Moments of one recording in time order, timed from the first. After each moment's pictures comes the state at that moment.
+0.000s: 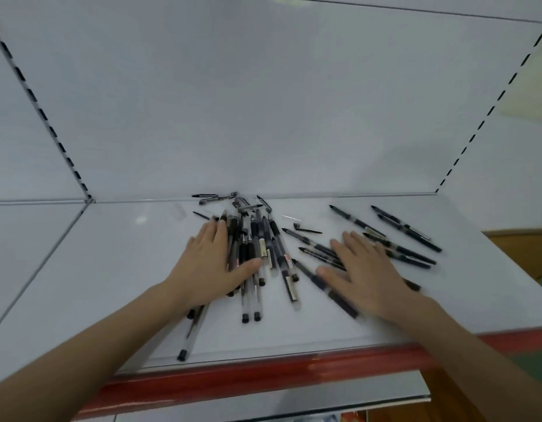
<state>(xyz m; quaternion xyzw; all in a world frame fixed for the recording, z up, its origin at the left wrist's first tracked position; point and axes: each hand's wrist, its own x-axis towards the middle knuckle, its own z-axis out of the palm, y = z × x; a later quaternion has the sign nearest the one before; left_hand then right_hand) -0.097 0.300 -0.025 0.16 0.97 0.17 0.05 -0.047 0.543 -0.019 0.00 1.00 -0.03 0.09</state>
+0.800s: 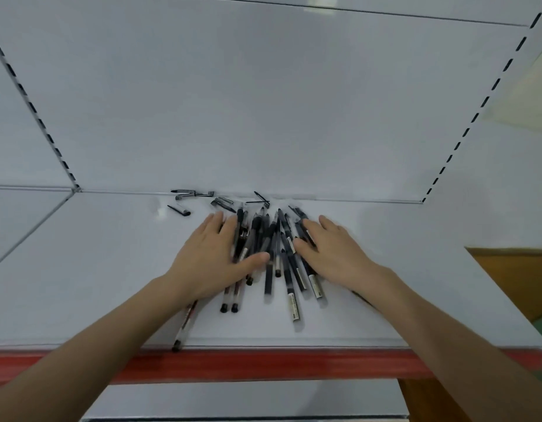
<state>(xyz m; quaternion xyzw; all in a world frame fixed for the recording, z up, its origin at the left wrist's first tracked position) -0.081 0.369 -0.020 0.13 0.98 0.18 0.00 -0.082 0.574 -0.009 -0.05 0.98 -0.17 0.04</state>
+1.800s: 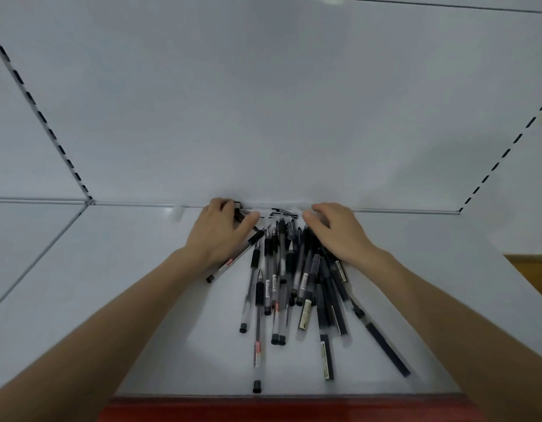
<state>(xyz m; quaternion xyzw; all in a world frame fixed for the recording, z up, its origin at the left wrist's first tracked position) -0.168 0.342 -0.019 0.08 0.97 0.23 -0.04 -0.168 0.557 -0.027 -0.04 0.96 -0.27 -0.04</state>
